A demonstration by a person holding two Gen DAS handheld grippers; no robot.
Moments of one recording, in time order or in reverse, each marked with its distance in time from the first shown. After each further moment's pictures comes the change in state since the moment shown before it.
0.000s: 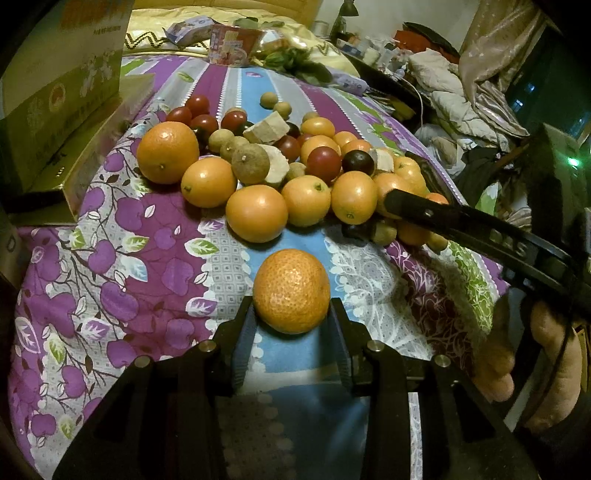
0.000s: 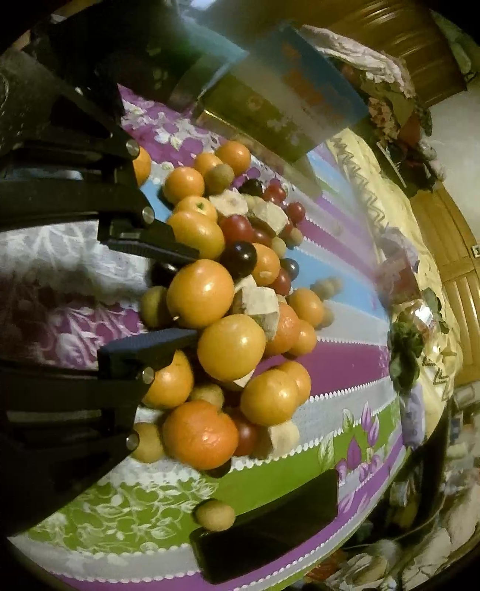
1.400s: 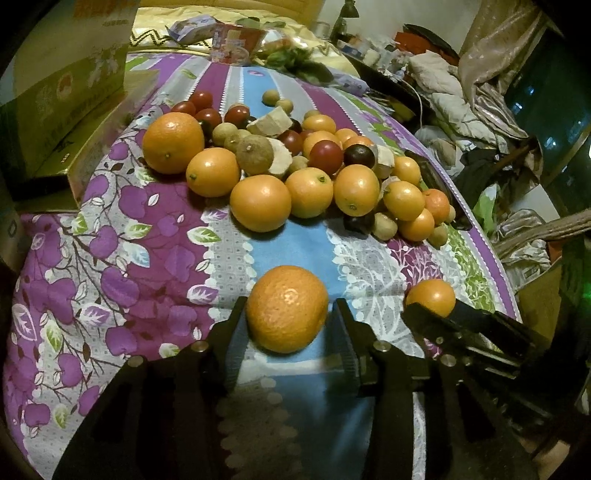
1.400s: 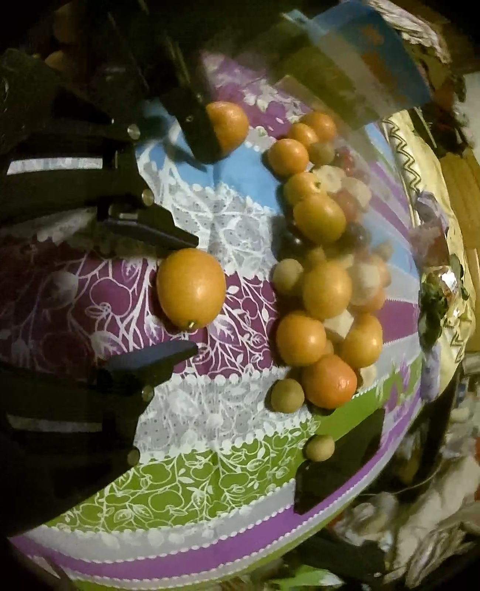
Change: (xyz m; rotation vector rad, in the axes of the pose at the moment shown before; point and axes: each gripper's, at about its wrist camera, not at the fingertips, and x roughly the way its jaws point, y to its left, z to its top) left arm 0.001 0.002 -0.006 -0.005 -0.007 -0.008; right arm -0.016 0.027 -0.073 -0.020 0.069 -0.278
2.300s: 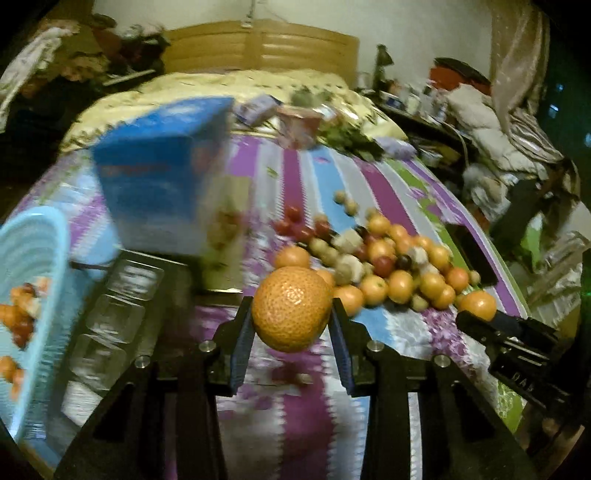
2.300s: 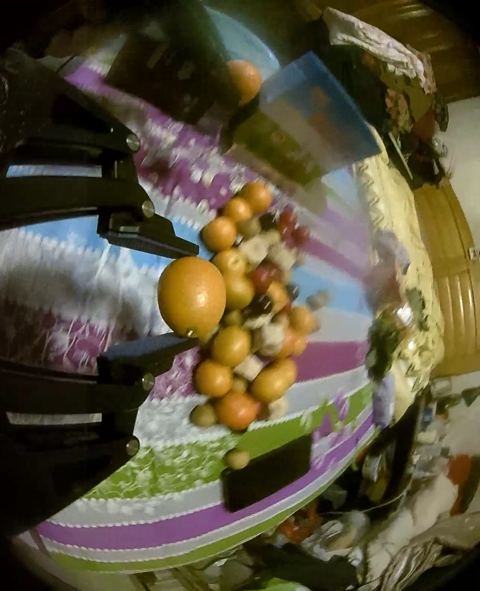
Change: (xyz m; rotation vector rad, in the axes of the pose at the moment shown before) left arm -0.137 0.011 0.046 0.010 -0.196 0.295; right arm -0.066 0.037 0.055 -0.036 -0.093 0.107
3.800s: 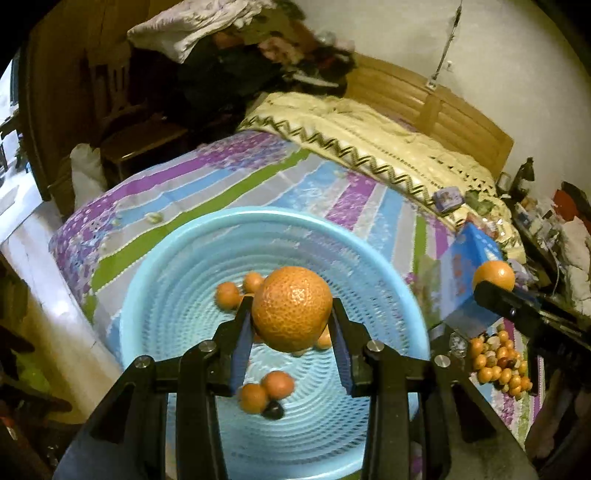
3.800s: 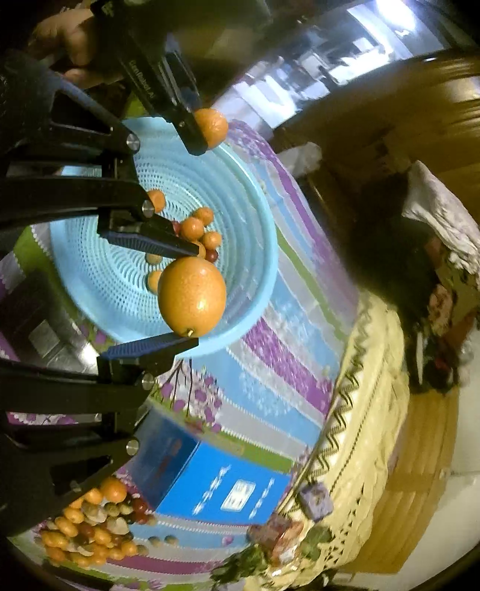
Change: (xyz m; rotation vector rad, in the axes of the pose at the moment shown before) left arm -0.172 0.307 -0.016 -0.456 -0.085 0.316; right arm -0.007 0.334 0.078 -0.483 0.067 0.429
